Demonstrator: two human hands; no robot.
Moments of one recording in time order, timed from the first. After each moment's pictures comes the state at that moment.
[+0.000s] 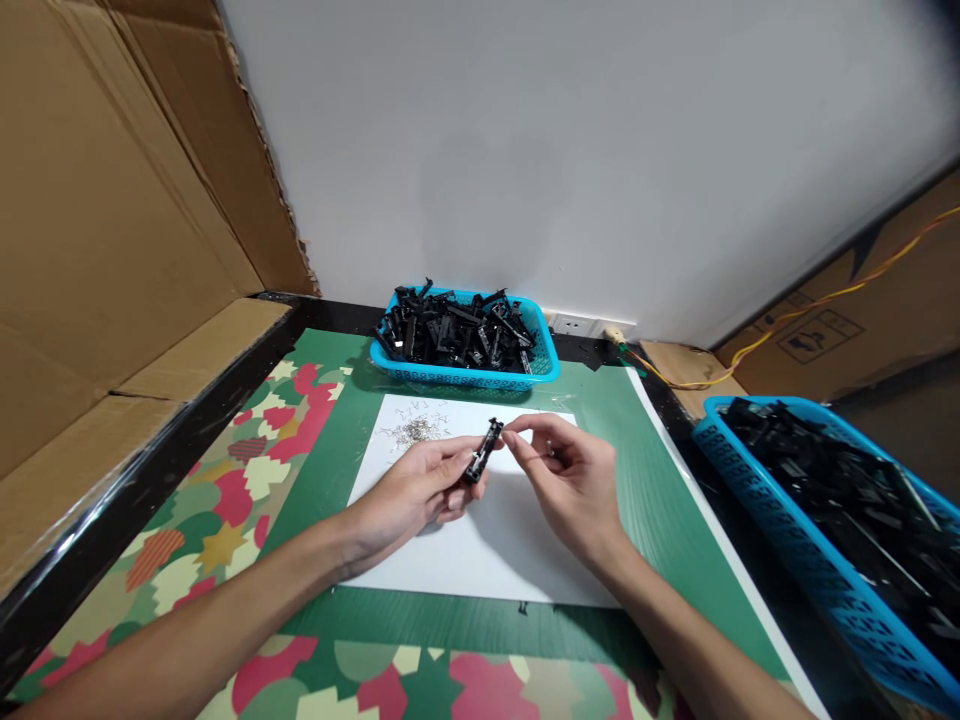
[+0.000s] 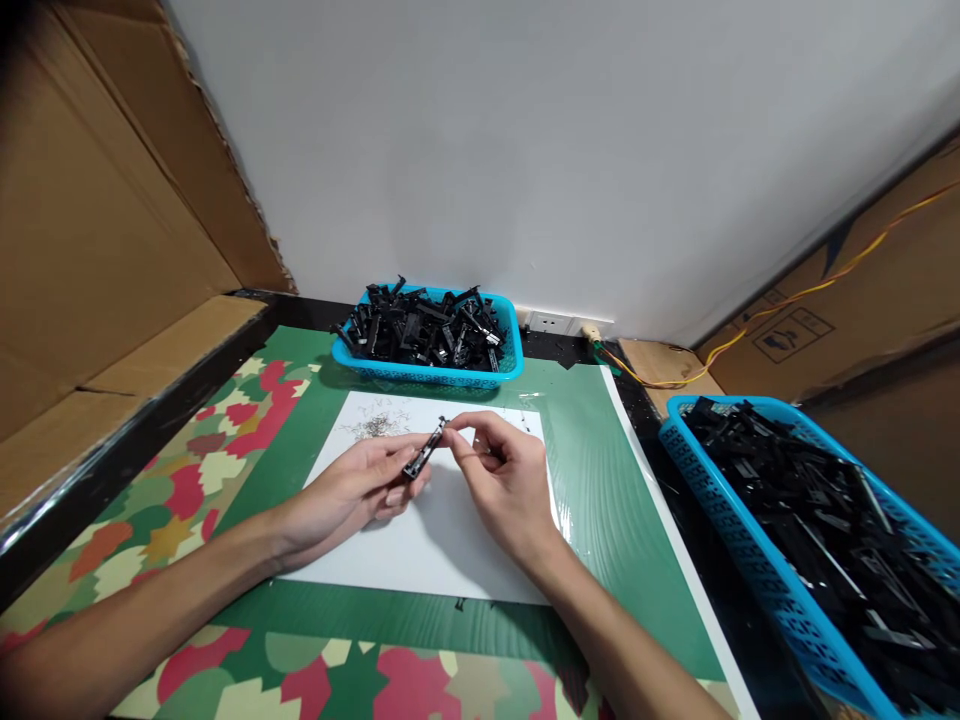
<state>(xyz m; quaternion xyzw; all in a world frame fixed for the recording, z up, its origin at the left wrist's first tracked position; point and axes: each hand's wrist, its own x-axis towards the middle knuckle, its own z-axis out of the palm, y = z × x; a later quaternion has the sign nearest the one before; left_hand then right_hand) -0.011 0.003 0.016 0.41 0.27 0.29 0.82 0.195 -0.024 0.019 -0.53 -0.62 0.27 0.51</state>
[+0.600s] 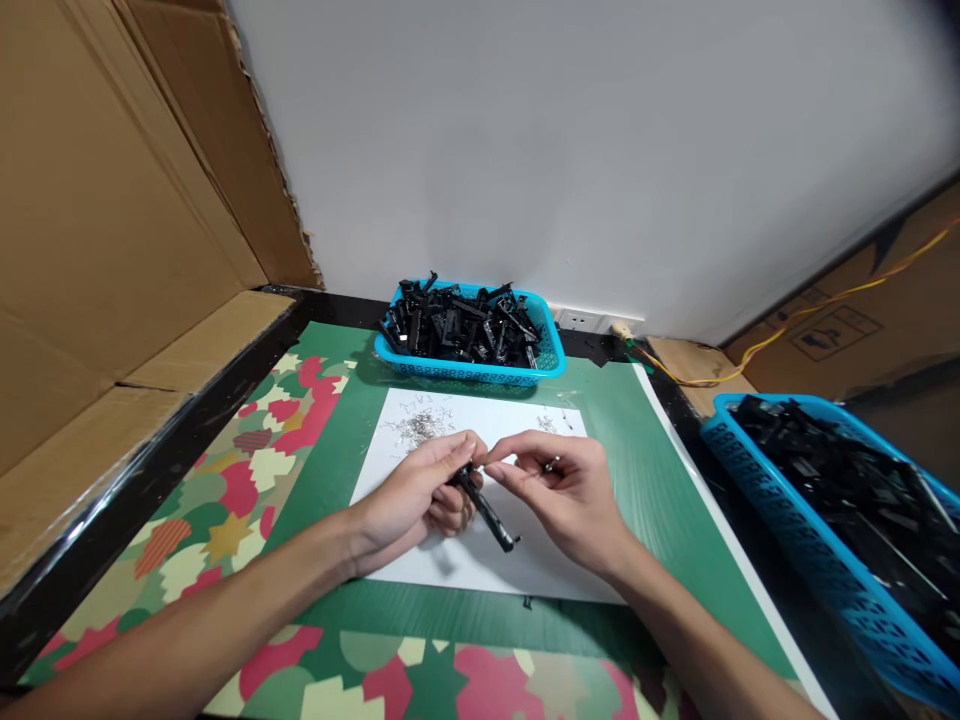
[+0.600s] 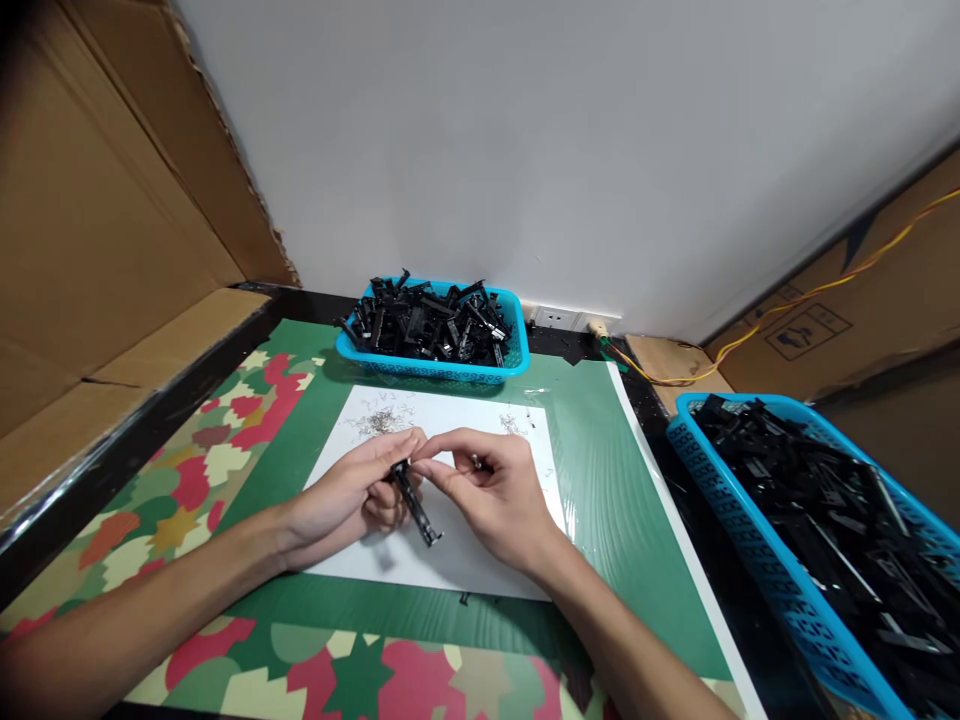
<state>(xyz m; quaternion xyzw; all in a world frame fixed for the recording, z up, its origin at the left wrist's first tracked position) -0.012 -0.003 0.010 0.33 0.29 0.28 0.86 0.193 -0.029 0.026 -0.44 -0.67 0.37 0.47</state>
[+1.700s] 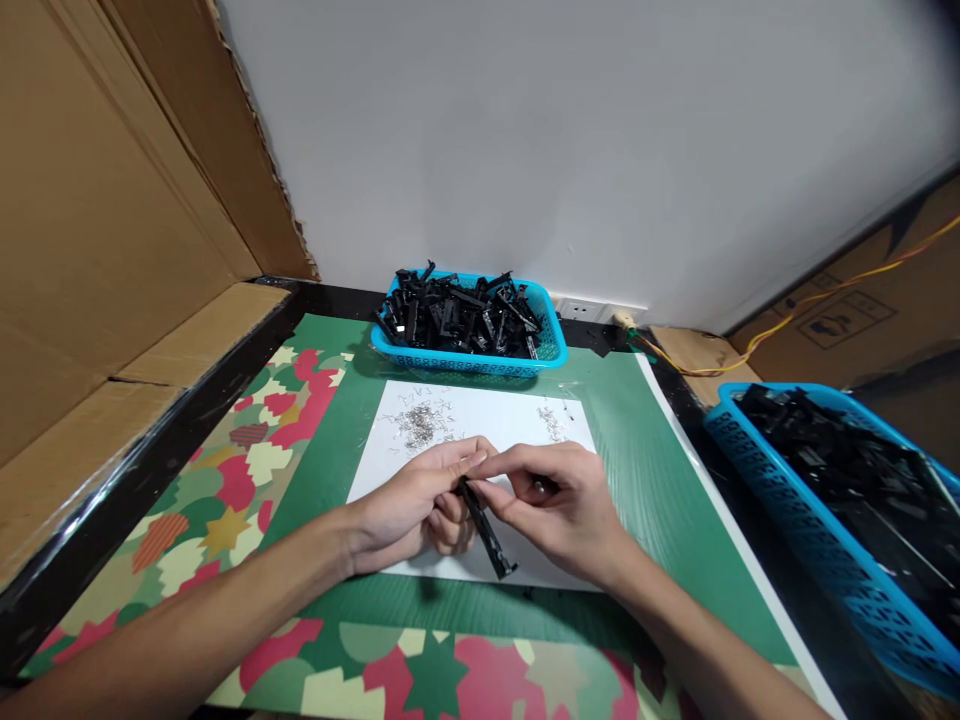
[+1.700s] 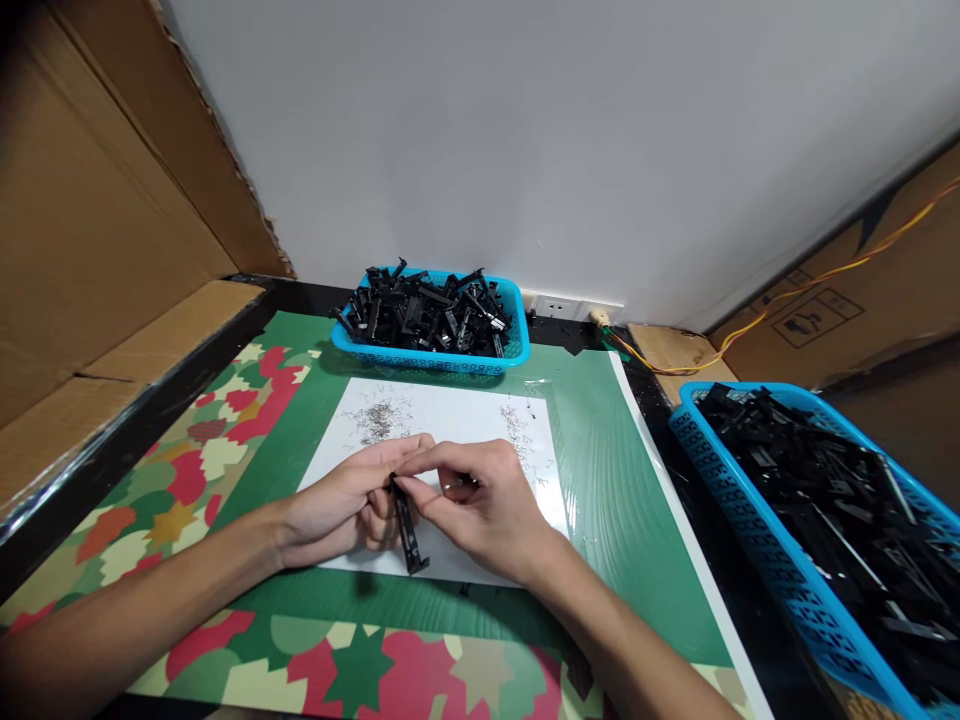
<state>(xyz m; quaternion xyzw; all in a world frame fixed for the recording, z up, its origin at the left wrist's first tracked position) -0.014 -0.006 0.006 0.28 0.29 0.20 0.89 0.181 -0.038 0.035 -0.40 -0.73 0.33 0.46</state>
